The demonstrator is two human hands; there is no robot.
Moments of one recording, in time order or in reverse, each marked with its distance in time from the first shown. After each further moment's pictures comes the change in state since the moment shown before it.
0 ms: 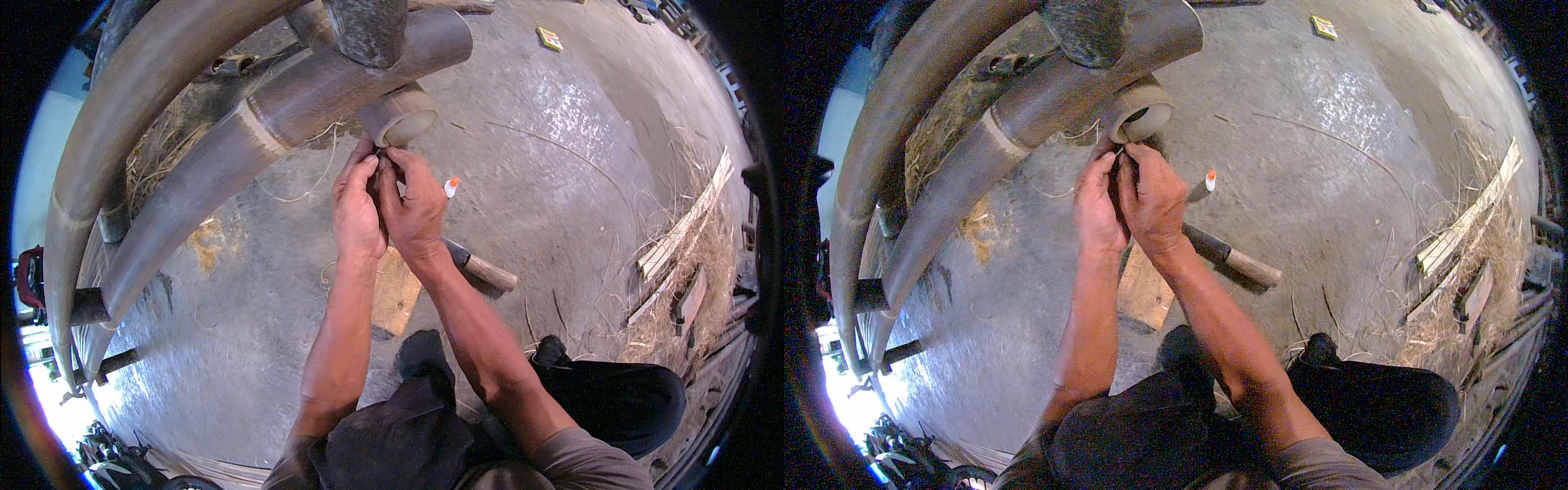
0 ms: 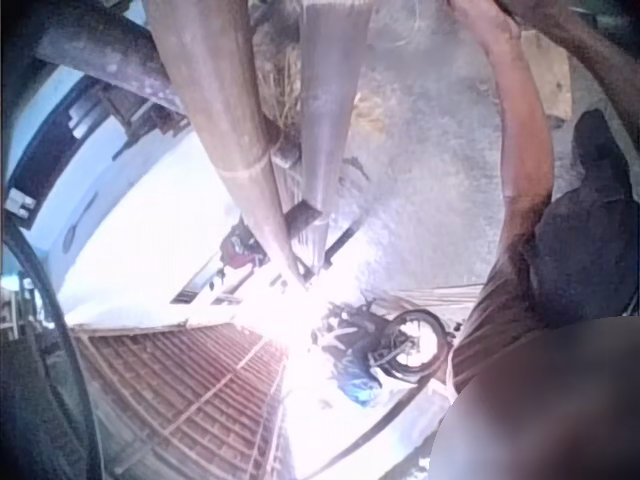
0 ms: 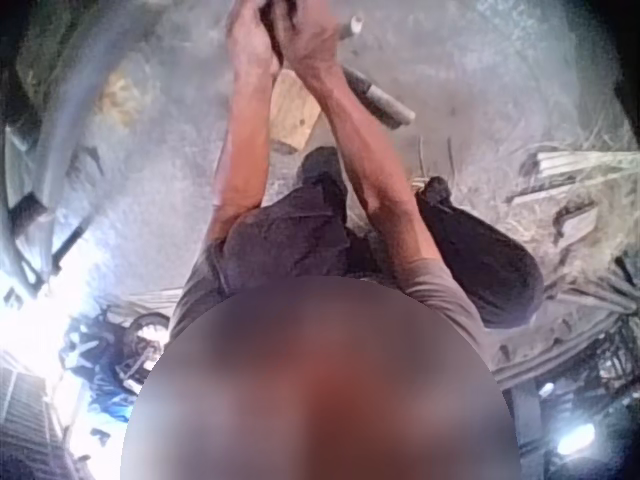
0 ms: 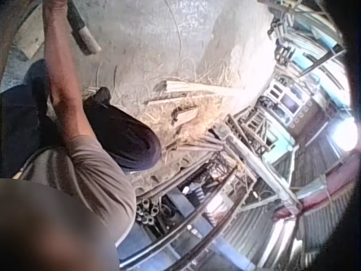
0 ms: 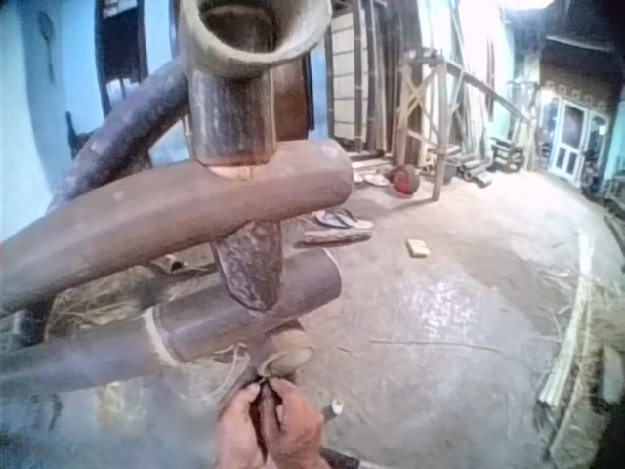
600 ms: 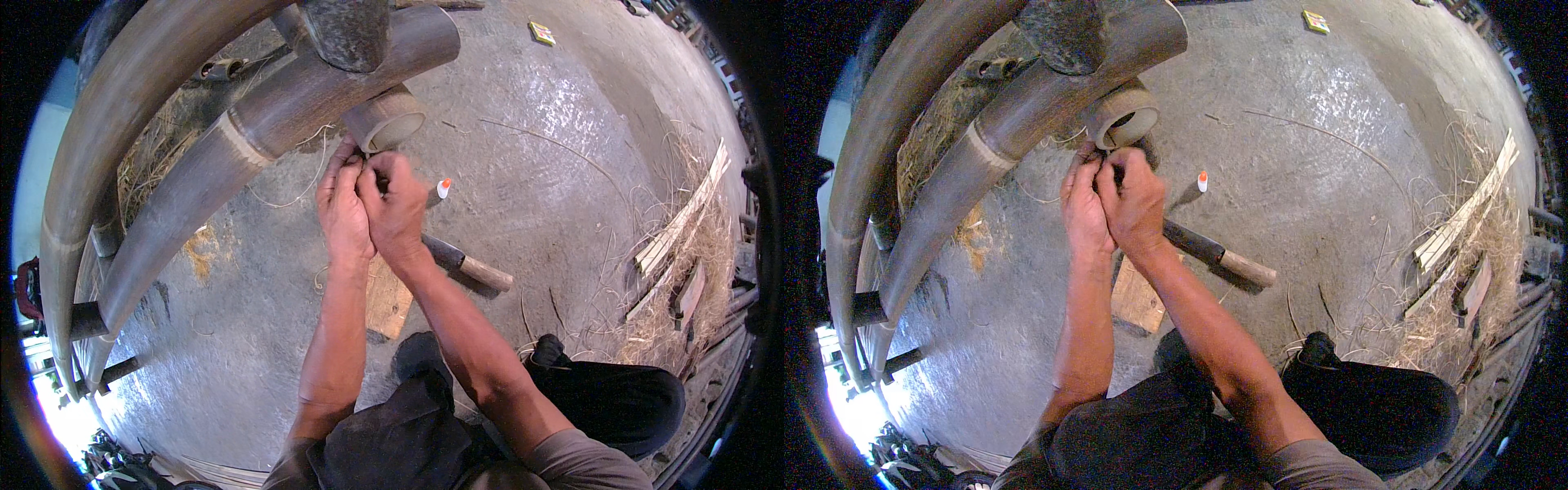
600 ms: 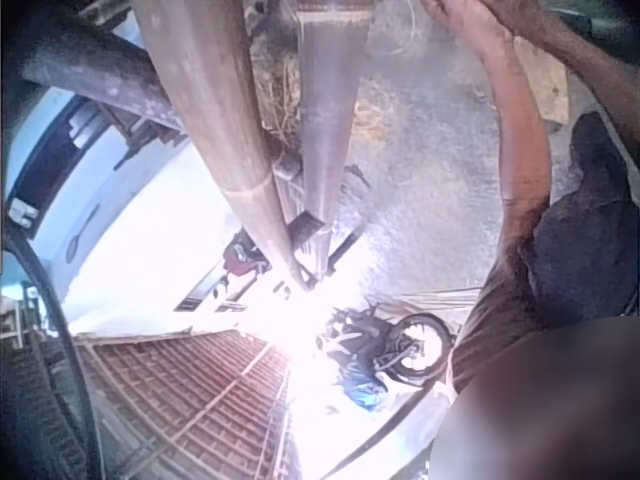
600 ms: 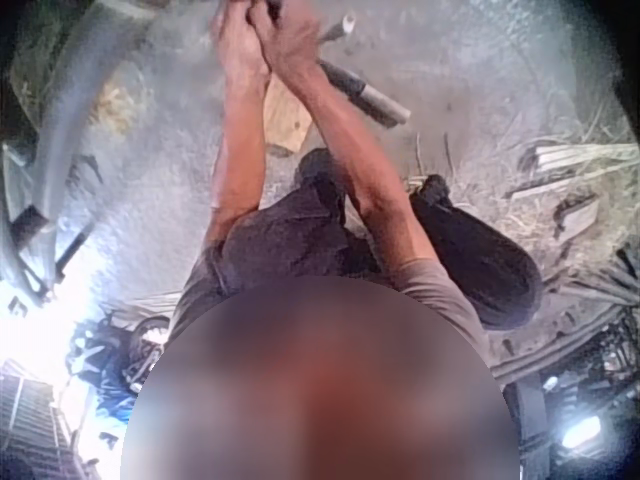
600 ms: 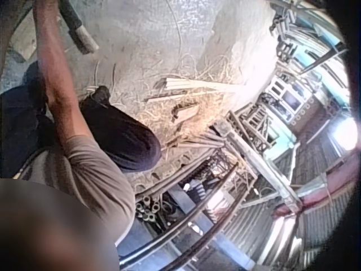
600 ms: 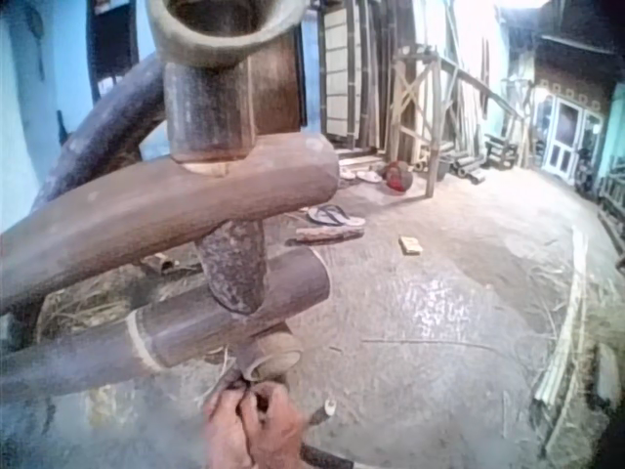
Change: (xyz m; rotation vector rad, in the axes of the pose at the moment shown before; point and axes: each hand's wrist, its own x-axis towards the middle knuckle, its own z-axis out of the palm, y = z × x) left_hand 0.003 0.001 0.002 0.152 0.121 0.090; right_hand 0.000 -0.004 0.010 0.124 0.010 0.265
